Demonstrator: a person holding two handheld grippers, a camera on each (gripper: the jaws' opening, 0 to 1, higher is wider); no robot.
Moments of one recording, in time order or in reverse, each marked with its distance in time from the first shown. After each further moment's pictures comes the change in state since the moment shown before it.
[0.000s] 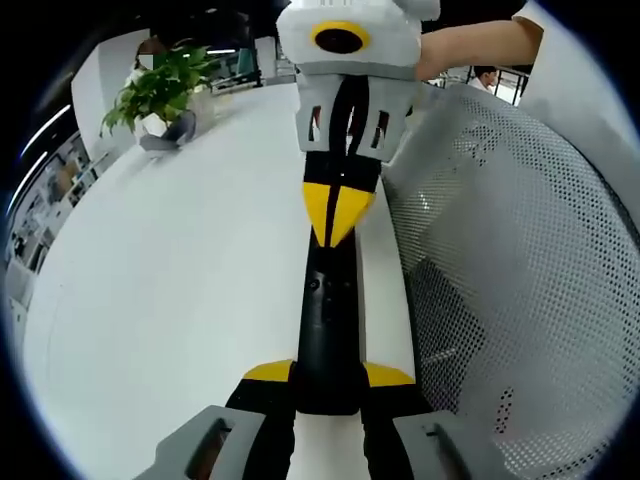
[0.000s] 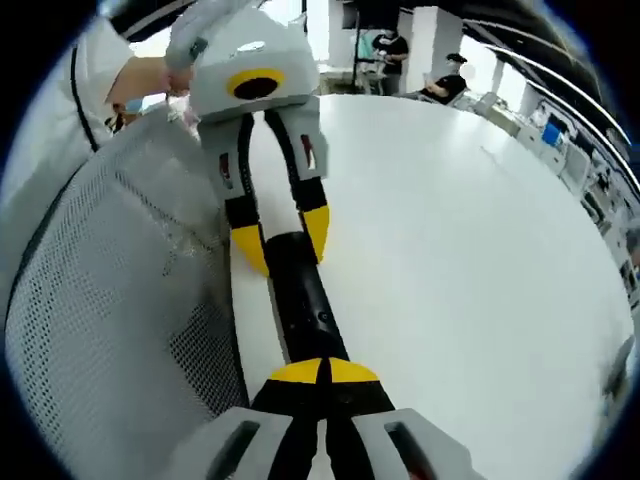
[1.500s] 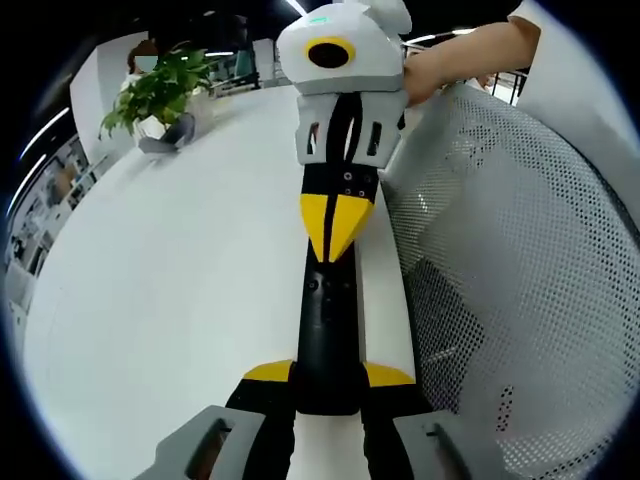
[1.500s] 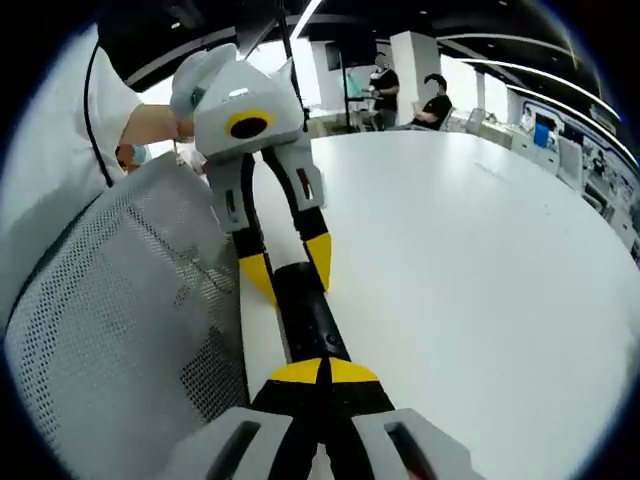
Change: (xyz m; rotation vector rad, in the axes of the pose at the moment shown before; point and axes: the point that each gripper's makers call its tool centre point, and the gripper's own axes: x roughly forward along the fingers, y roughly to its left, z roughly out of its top) left arm 0.000 -0.001 0.000 0.013 -0.004 -0.005; right arm 0.008 0.008 0.011 -0.083 -0.124 0.056
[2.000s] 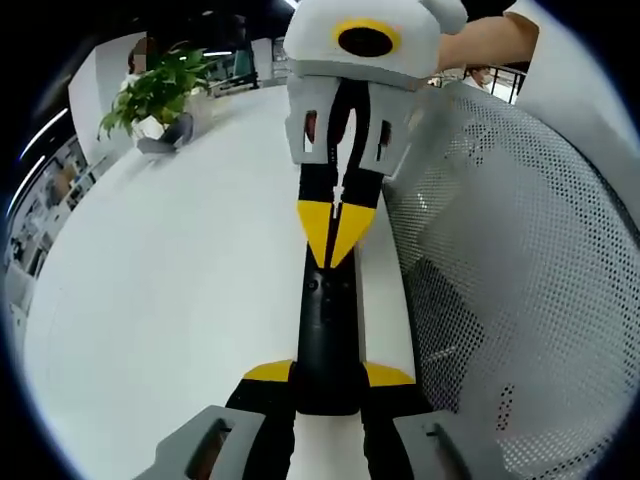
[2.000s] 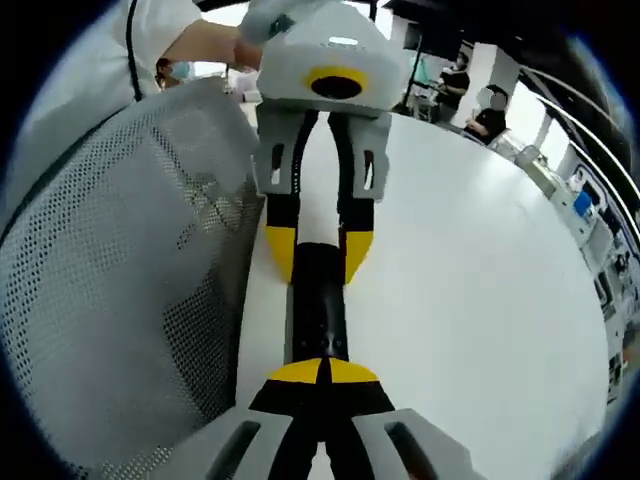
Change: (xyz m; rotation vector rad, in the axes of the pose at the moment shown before) left arm 0.000 0.000 0.000 0.007 0.006 -0.004; right arm 0.005 0.002 0.000 -0.381 0.262 0.008
